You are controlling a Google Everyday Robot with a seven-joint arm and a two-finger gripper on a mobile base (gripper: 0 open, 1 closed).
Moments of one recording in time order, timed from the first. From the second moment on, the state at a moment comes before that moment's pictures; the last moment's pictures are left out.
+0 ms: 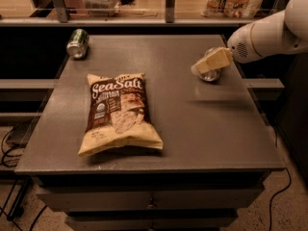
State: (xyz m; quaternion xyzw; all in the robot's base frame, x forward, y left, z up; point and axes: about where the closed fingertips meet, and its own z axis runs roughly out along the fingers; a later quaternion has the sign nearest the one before) arm 0.661 -0.166 0.920 -0.36 0.82 0.11 0.43
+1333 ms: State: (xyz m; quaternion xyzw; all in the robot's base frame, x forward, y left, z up) arm 0.699 -0.173 0.854 -0.28 0.86 0.12 0.42
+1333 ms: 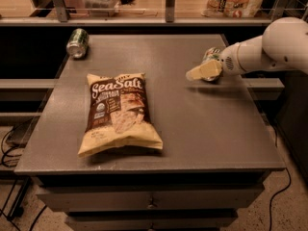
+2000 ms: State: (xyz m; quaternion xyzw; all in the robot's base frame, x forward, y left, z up) arm 0.710 -0.169 0.844 -0.25 0.86 0.12 0.42
